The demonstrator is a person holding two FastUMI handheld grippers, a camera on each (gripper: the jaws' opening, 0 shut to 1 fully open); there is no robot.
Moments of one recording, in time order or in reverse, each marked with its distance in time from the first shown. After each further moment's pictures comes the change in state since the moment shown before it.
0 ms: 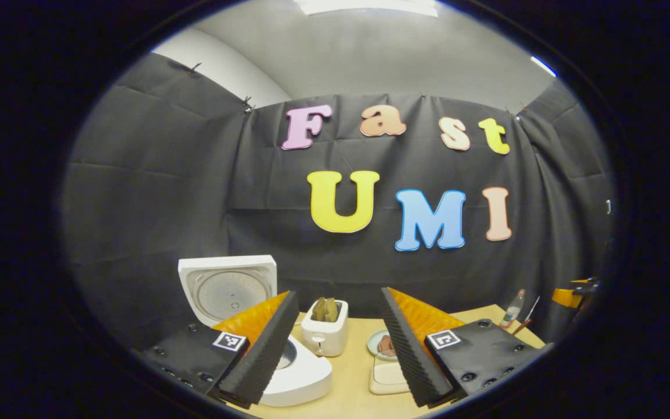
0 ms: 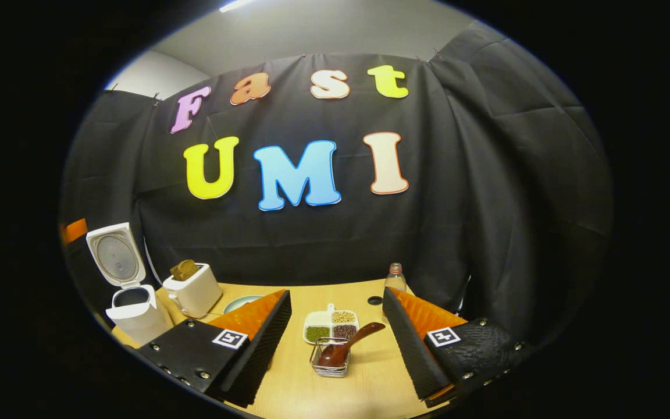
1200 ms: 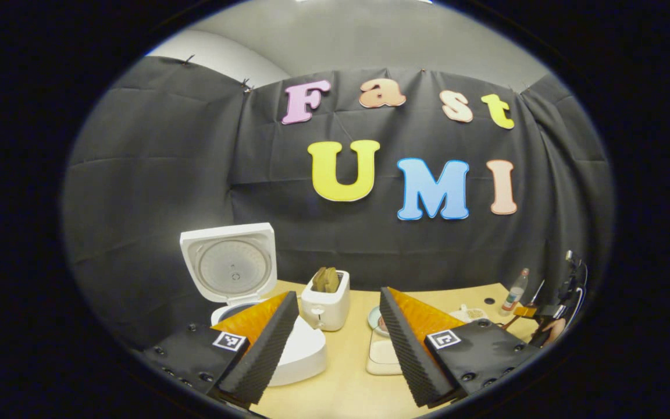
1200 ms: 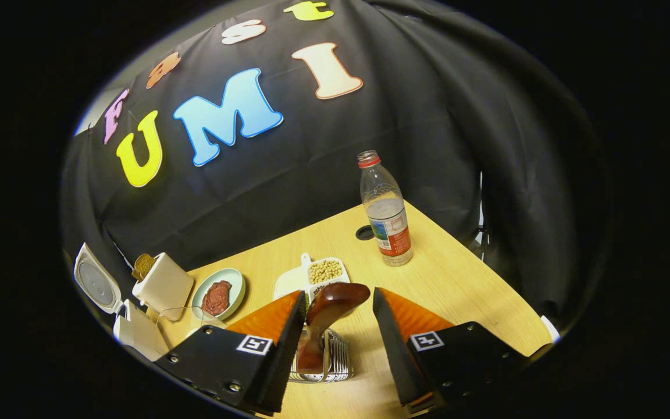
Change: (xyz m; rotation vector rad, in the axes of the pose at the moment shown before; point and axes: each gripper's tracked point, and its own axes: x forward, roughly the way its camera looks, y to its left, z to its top) left arm -0.010 -0.028 -0.041 0.011 0.146 0.048; right arm 0.144 -0.045 -0.152 0.311 0.291 -0.017
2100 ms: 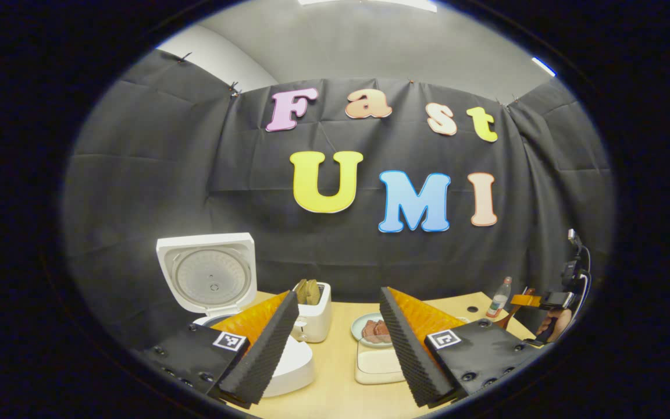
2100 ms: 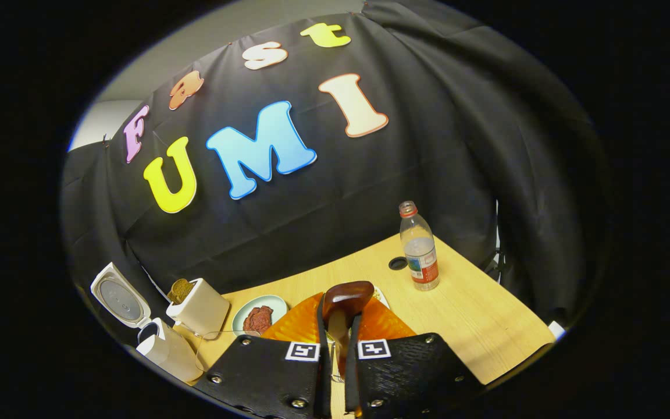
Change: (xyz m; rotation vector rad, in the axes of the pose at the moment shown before) left arm 0.014 0.004 0.007 -0.036 -0.076 -0.124; right arm -0.075 0.076 0.060 -0.037 -0.173 0.101
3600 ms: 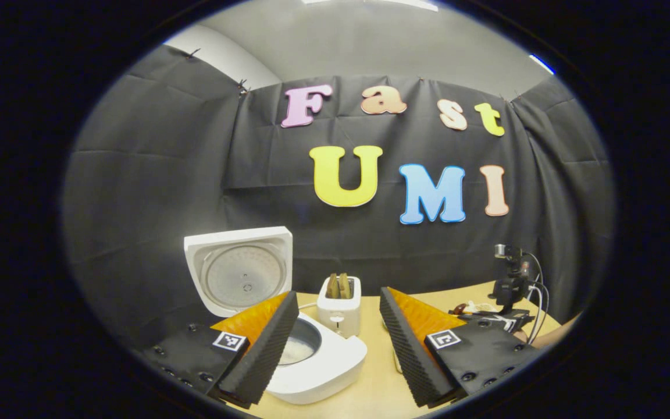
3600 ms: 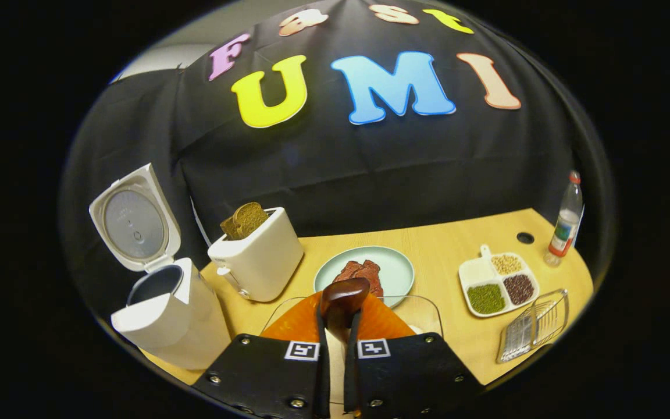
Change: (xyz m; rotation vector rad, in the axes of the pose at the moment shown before) left arm -0.008 0.102 -0.023 0.034 0.019 0.025; right arm 0.076 0.222 -0.168 -0.115 0.214 0.231
